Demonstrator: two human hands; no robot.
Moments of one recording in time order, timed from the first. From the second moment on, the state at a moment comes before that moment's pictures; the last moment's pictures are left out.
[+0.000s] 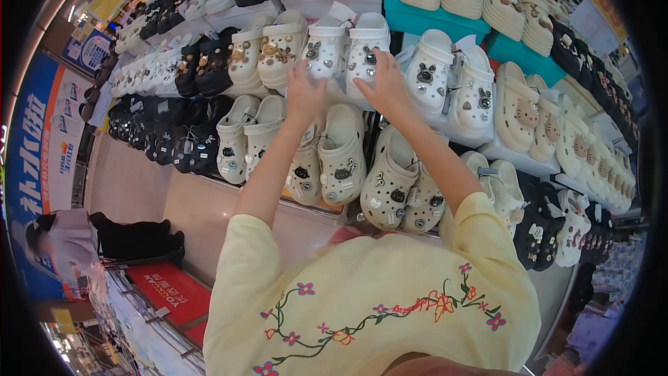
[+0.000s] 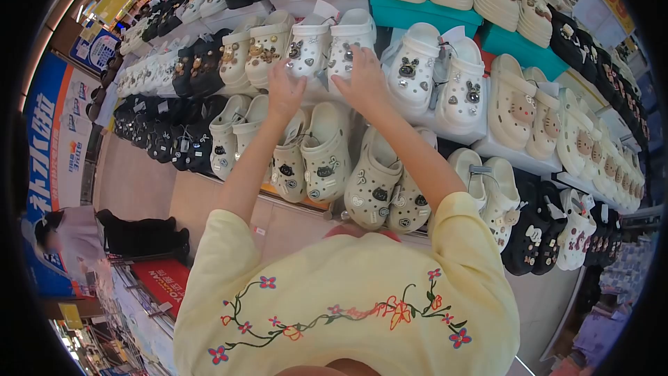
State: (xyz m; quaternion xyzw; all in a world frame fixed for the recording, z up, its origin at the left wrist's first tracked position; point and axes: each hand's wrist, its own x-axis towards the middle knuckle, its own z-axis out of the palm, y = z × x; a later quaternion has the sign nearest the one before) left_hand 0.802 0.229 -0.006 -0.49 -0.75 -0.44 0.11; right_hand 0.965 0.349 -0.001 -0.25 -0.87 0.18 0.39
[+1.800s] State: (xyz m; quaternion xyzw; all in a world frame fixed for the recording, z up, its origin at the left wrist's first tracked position) left_hand 0.718 0.224 0.020 -0.59 -0.64 -0.47 -0.12; right_hand 0.917 0.346 -0.011 -0.40 -0.79 0.08 0.46
